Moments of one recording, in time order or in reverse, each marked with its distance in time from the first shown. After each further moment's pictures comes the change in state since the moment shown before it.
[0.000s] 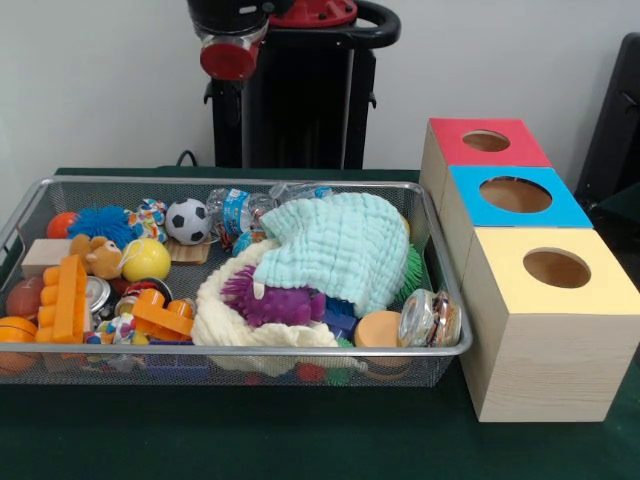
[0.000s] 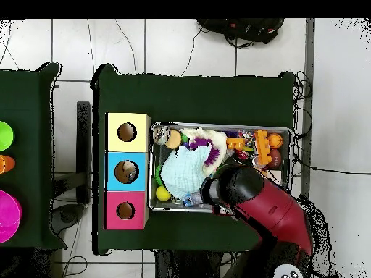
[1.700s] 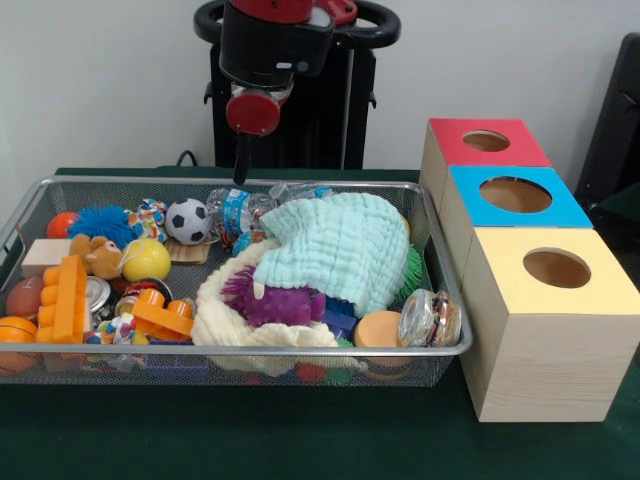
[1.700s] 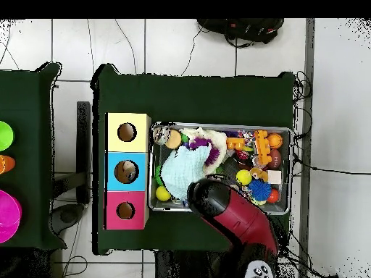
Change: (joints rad) arm 0.034 0.024 0.083 0.177 0.052 -0.497 0.000
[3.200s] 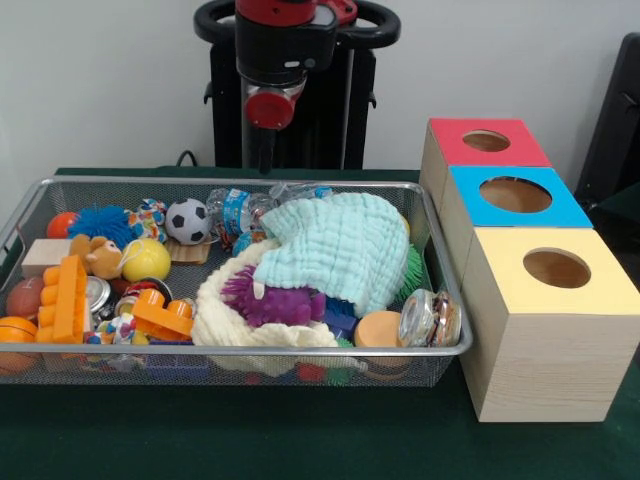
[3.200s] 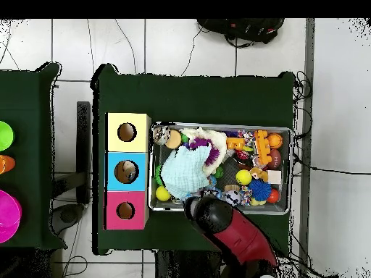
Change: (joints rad) arm -0.115 -0.072 0.131 0.172 0.001 -0.058 0.000
